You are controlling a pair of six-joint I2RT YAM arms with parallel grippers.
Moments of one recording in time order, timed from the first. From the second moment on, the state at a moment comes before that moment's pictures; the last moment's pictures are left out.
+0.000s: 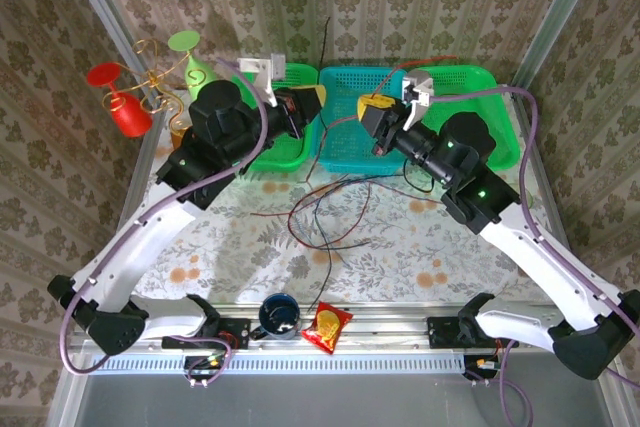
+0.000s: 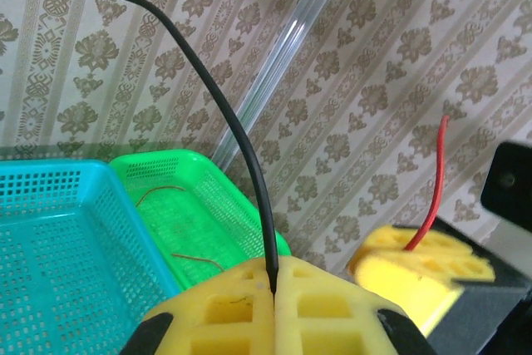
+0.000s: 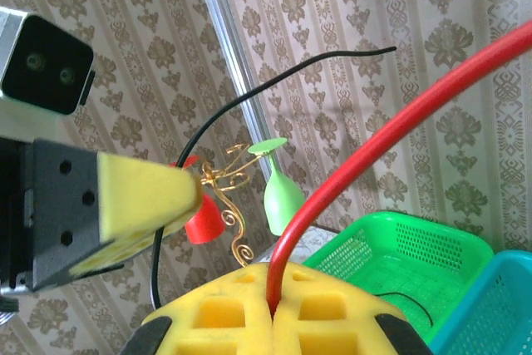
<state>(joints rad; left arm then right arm) -0.74 1.25 1.50 -0.27 0.21 -0.51 0.59 1.11 1.19 0.07 -0.13 0.30</state>
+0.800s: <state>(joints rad) -0.81 0.91 1.08 -0.20 -0.29 -0.32 0.56 0.82 0.96 -0.08 0.50 0.35</state>
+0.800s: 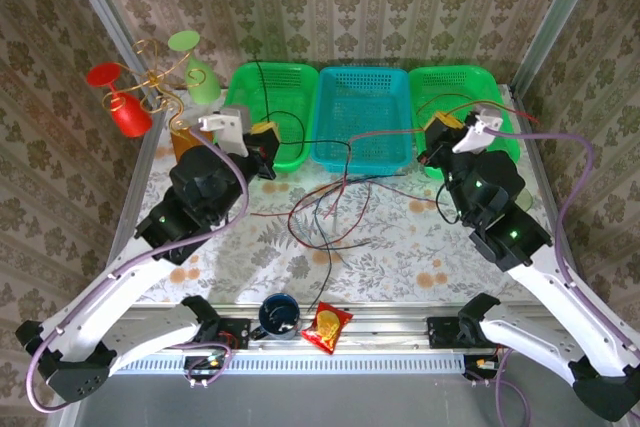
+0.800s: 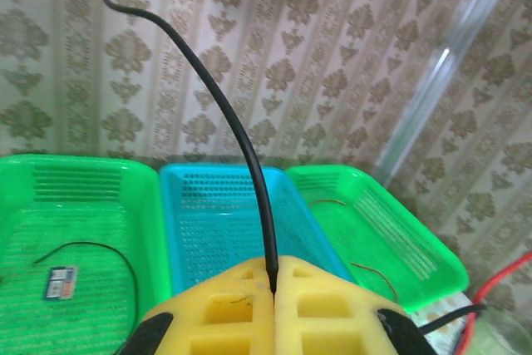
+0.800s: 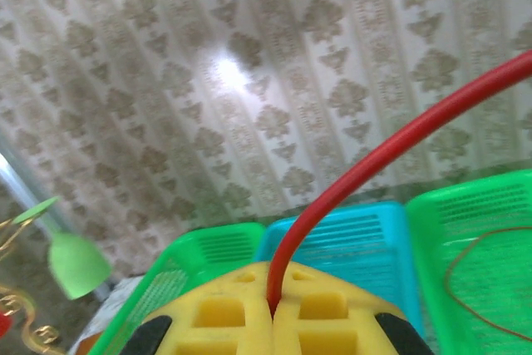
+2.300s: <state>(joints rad) -0.81 0.67 0.91 -0.24 -0.59 -0.13 0.26 1.32 1.59 0.01 0.45 0.00</state>
